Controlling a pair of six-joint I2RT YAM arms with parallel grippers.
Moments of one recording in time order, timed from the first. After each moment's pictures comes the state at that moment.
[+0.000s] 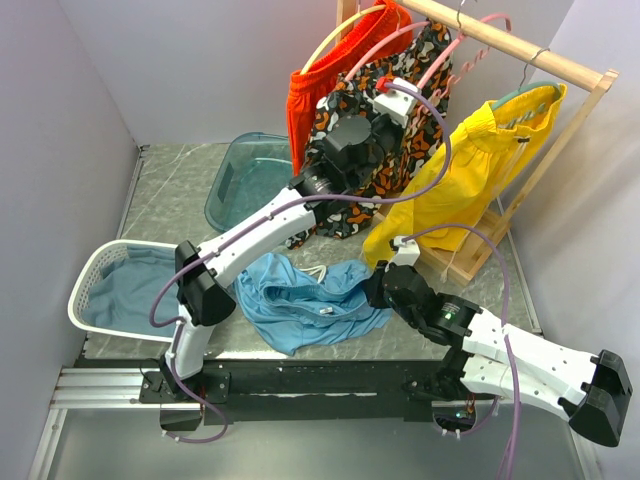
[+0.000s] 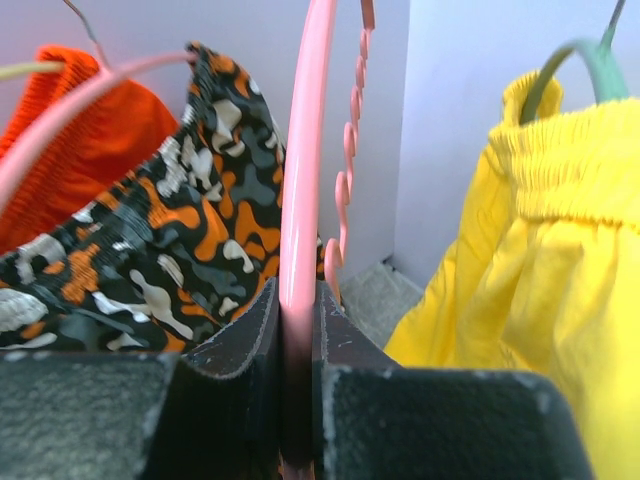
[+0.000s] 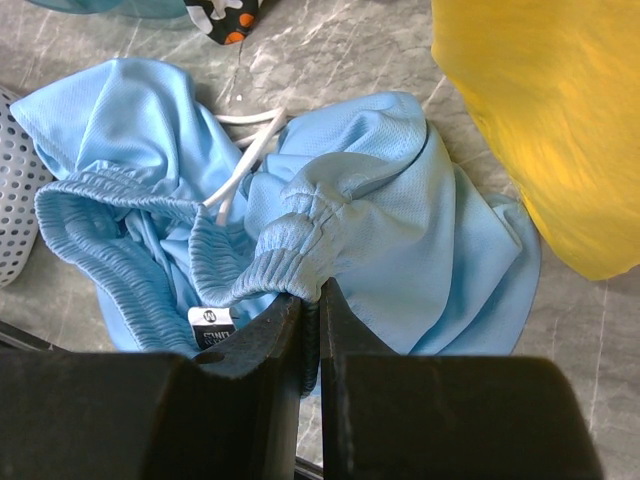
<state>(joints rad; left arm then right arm) -0.95 2.04 2.22 0.06 -0.28 0.12 0.94 0.82 0.55 -0.33 0.42 0.72</state>
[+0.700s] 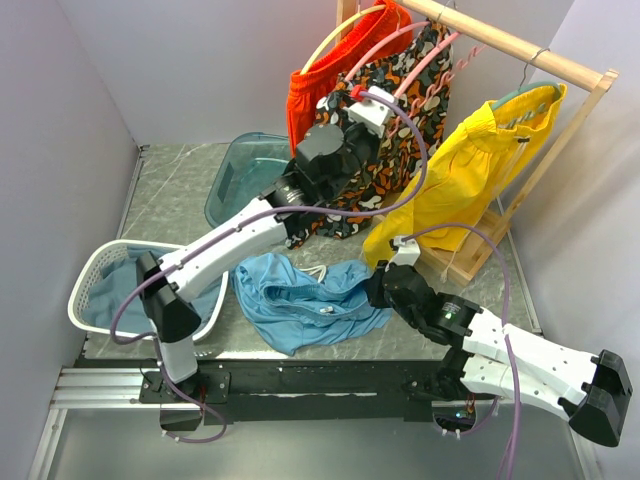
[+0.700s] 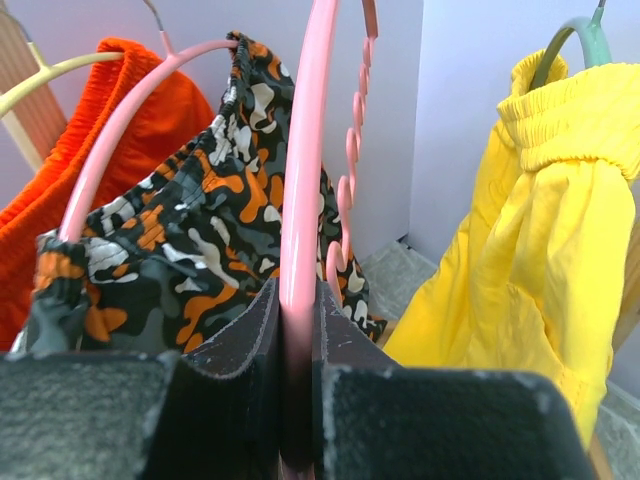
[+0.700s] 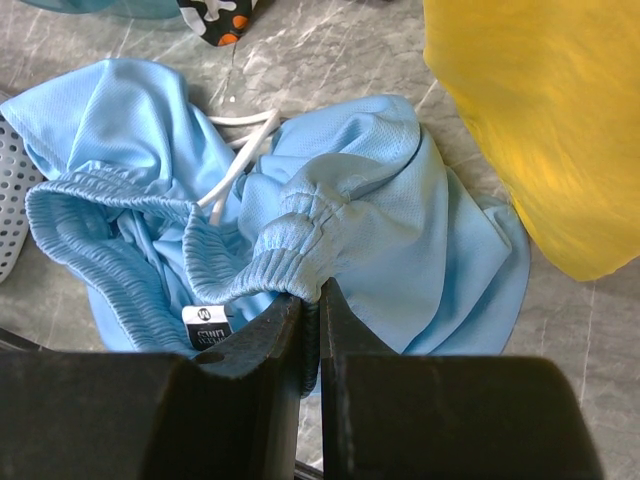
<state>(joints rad) -0.95 1.81 1.94 0.10 -0.30 0.14 0.94 0.82 0.56 -0.34 0.43 0.71</state>
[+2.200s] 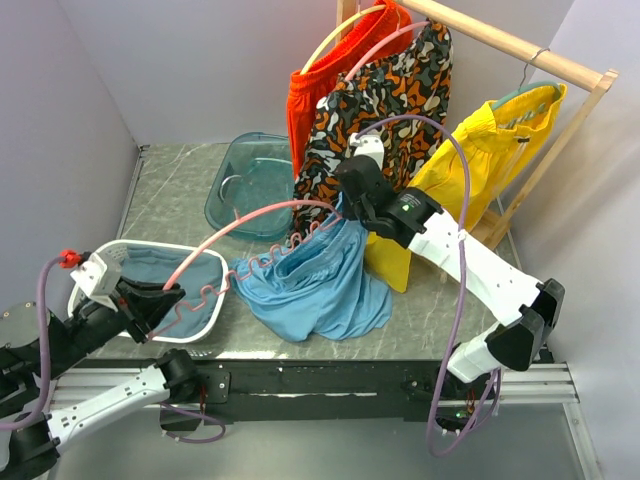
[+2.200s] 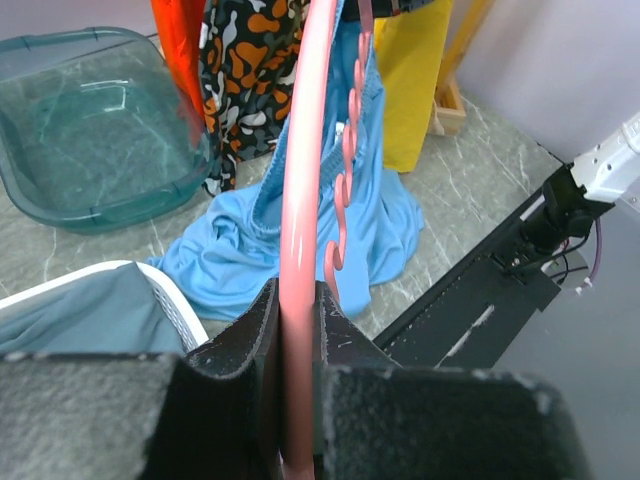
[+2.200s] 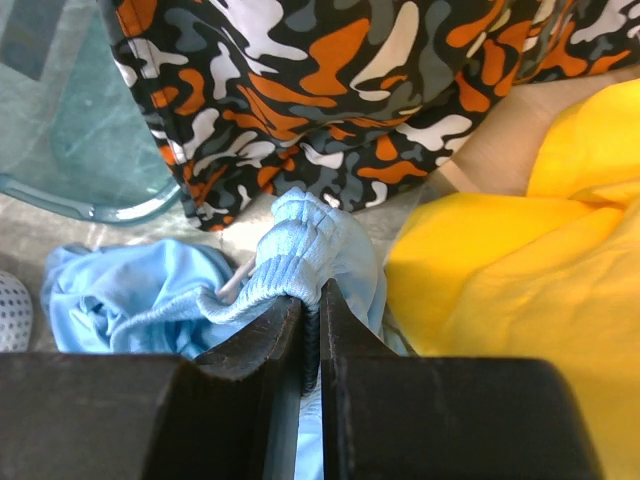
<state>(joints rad) -0.96 0.37 1.30 -1.06 -0.19 -0.23 0.79 1.48 1.57 -0.77 0.54 0.46</state>
